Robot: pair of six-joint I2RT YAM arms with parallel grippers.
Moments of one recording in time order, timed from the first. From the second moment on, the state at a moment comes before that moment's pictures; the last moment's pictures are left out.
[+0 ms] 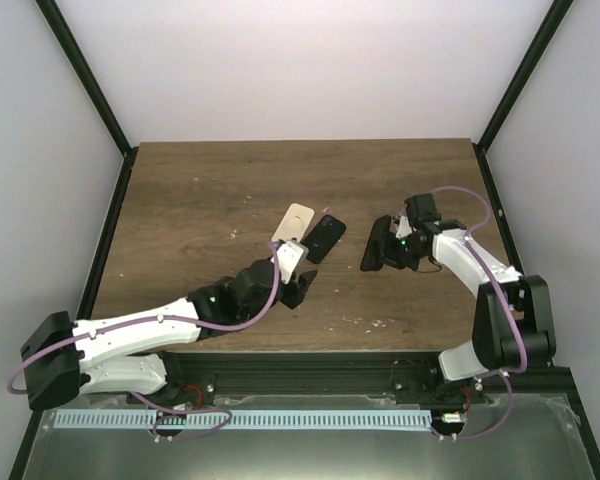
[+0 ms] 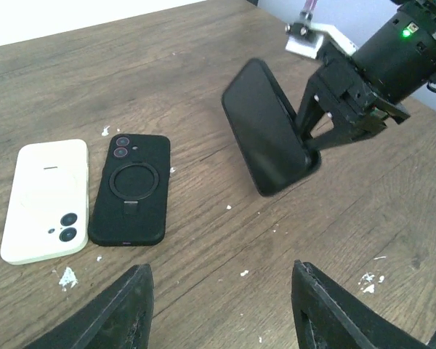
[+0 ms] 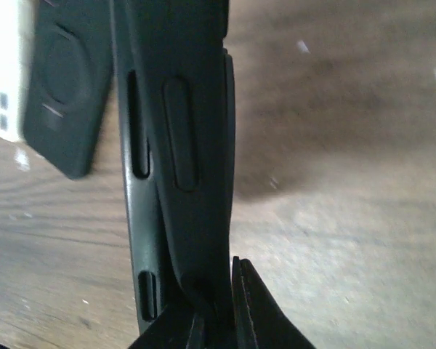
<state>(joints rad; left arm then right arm) -1.10 1.15 0.72 -0.02 -0.31 -0.30 0.16 1.42 0.91 -0.60 -0.39 0.44</state>
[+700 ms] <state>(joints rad) -1.15 1.66 0.88 0.39 -0.31 -0.18 0.15 1.52 0.99 -0.78 -0.39 0.44</state>
